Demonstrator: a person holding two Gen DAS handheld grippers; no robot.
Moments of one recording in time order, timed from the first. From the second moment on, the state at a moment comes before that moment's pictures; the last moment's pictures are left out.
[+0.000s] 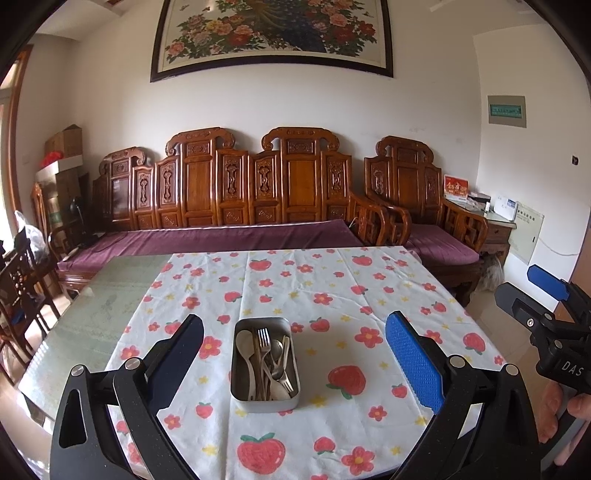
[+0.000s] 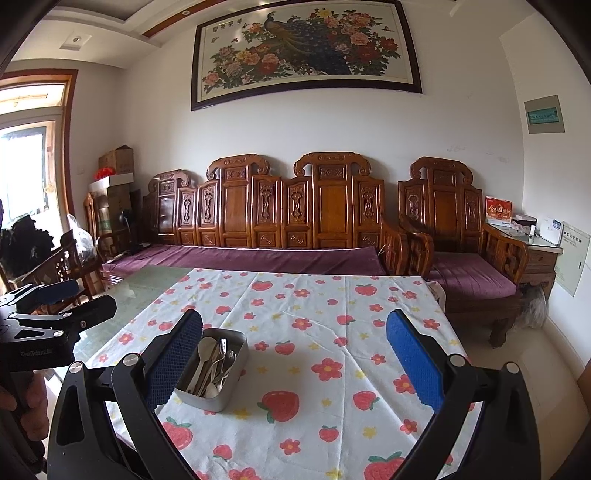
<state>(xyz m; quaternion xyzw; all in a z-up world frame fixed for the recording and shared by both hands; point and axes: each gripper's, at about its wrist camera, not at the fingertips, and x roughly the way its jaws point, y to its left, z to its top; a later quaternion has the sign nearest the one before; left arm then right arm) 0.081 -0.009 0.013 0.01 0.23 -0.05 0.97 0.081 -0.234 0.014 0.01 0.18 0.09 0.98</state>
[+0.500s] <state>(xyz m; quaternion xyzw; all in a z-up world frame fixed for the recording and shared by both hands) 0.080 -0.005 0.012 0.01 0.23 -0.05 0.97 0.081 -0.234 0.013 0.01 0.18 0.09 0.98</state>
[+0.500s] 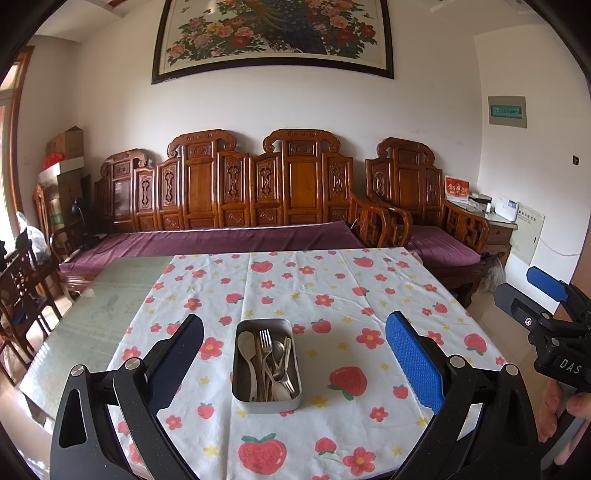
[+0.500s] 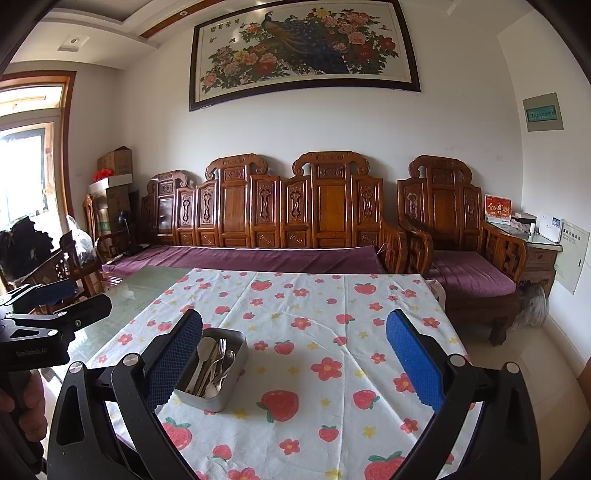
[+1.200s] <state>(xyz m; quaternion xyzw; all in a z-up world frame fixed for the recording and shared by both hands) 0.080 -0.001 0.015 0.01 0.23 -0.05 0.97 0.081 -0.234 0.012 0.01 0.18 0.09 0.98</state>
